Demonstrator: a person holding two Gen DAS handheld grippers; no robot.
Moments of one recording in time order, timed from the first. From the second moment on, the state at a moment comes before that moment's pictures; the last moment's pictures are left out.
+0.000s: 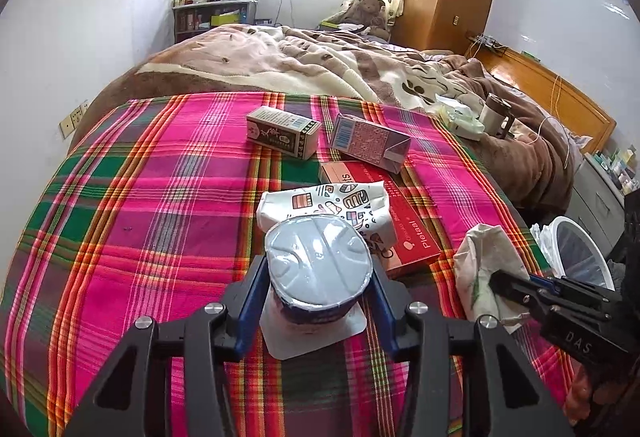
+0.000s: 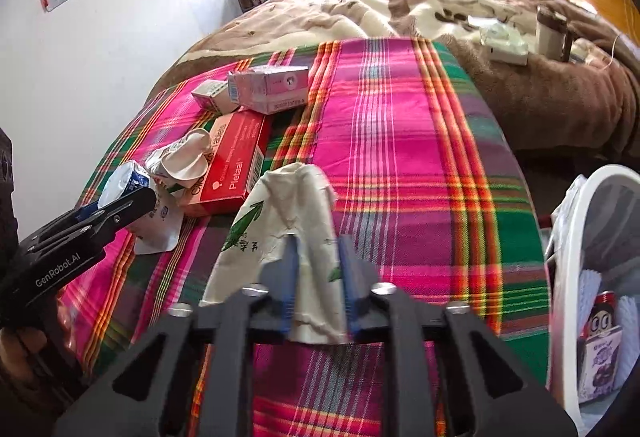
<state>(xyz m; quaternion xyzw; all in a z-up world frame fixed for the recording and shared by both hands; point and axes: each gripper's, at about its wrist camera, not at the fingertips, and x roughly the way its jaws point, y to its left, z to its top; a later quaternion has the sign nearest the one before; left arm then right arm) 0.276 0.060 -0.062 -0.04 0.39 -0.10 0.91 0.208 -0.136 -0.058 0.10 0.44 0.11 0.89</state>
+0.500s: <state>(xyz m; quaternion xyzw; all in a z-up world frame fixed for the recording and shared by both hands) 0.236 0.050 -0.033 -0.02 0.36 -0.10 0.93 0.182 -0.153 -0.030 0.12 0.39 0.10 0.91</state>
